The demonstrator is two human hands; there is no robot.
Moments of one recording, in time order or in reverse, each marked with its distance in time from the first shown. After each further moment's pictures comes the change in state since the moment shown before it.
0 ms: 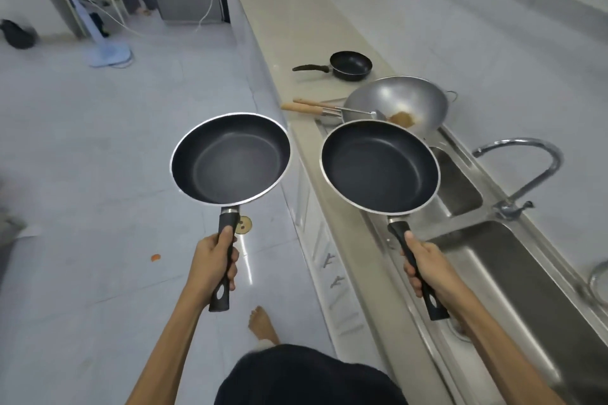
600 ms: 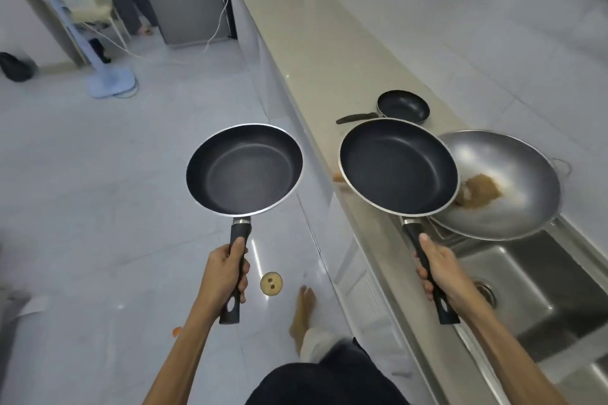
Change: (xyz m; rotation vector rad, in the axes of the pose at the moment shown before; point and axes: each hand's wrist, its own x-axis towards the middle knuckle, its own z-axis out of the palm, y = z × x) left_hand 0.326 0.132 -0.091 0.061 -0.025 -0.014; right_hand 0.245 -0.205 0.173 0.103 0.091 0.051
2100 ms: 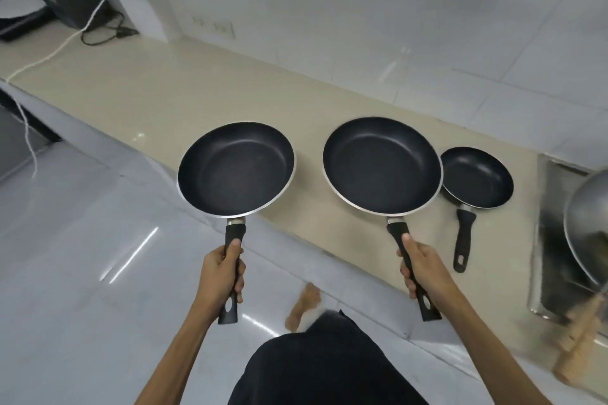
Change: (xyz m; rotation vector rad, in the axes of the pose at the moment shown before) left_hand 0.823 0.361 0.008 0.345 -0.604 0.148; right_hand 0.448 -0.368 0.358 0.267 0.497 0.140
